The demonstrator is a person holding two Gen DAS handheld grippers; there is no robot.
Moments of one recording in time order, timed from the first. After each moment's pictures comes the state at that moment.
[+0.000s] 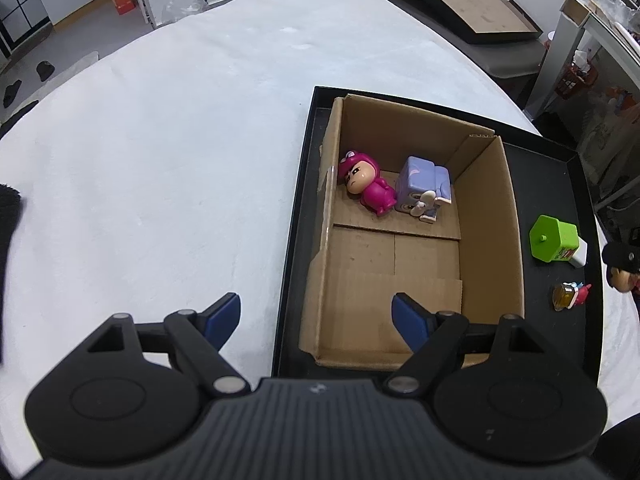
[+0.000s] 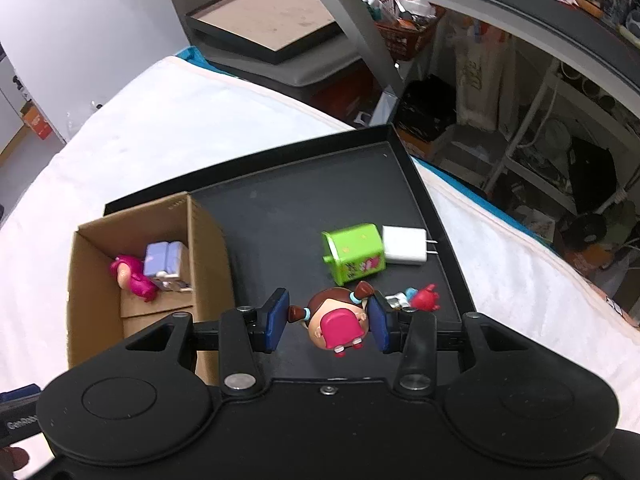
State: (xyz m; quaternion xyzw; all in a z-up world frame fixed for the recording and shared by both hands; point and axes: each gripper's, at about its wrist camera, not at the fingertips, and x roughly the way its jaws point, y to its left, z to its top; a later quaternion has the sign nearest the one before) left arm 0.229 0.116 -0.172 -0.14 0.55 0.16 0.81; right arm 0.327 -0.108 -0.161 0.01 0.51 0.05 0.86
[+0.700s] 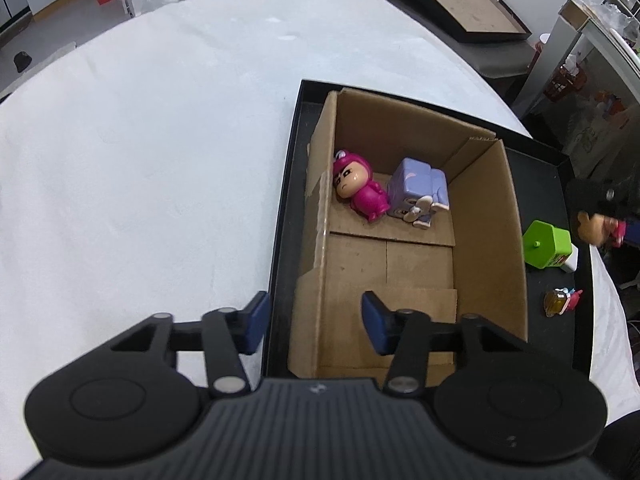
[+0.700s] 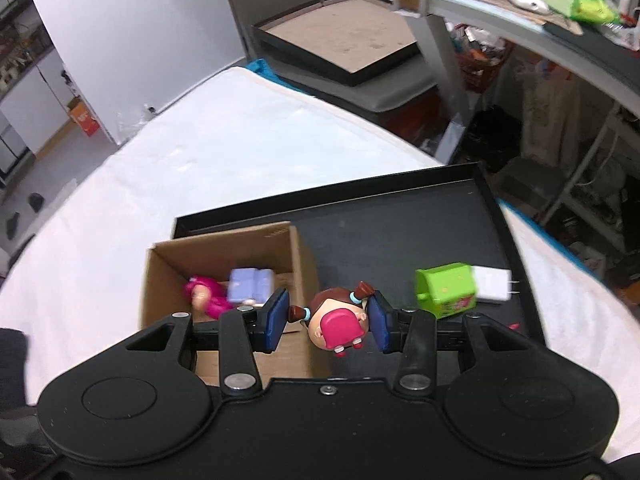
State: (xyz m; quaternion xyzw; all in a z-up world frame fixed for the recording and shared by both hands) left arm 0.241 0.132 -0.194 -0.16 0.55 0.13 0.81; right arm 0.339 -0.052 -0.148 0.03 0.49 0.12 0.86
